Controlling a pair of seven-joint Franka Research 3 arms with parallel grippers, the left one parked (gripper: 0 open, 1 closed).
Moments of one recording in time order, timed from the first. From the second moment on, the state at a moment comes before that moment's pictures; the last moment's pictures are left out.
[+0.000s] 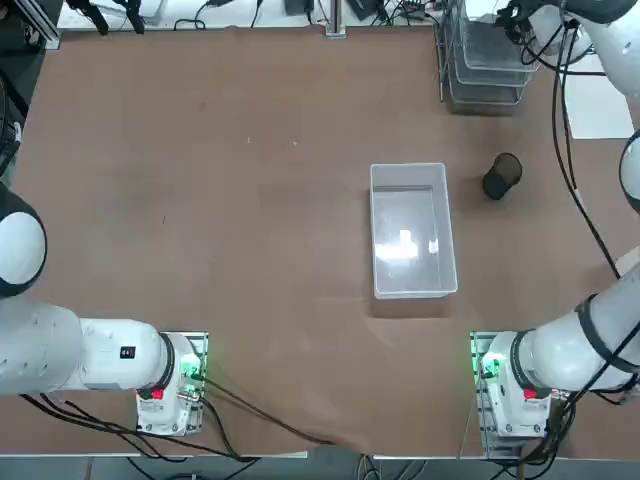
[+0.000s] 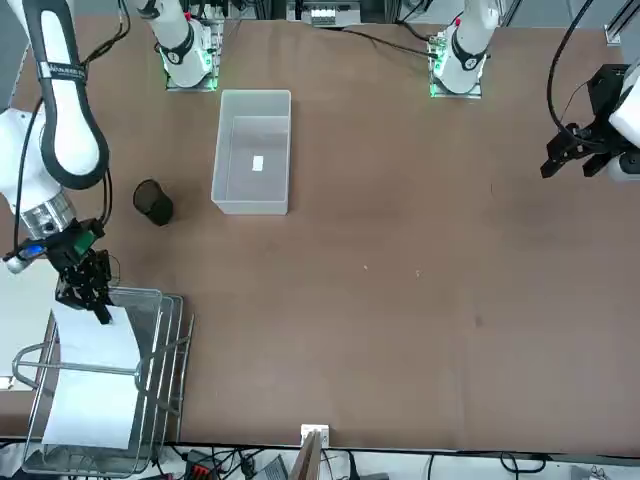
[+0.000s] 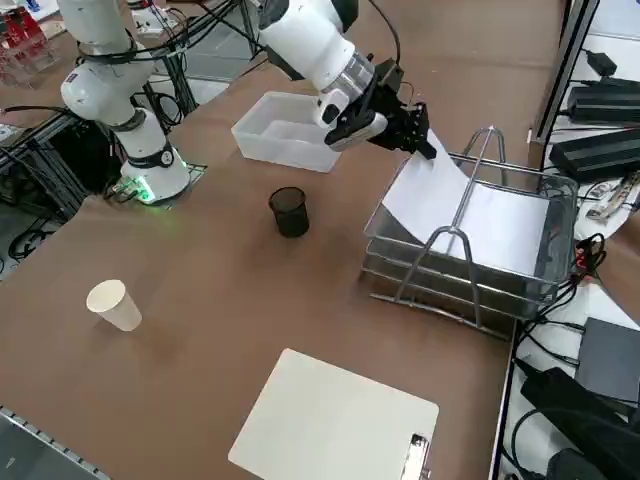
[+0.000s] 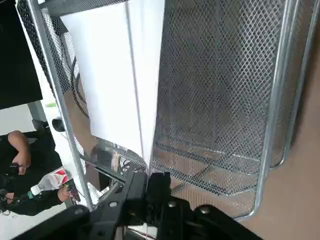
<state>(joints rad) 0.09 0.30 -0.08 -1.93 0.83 2.83 0.91</state>
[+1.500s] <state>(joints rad) 0.10 0.16 -0.12 -1.81 0.17 2.16 0.57</state>
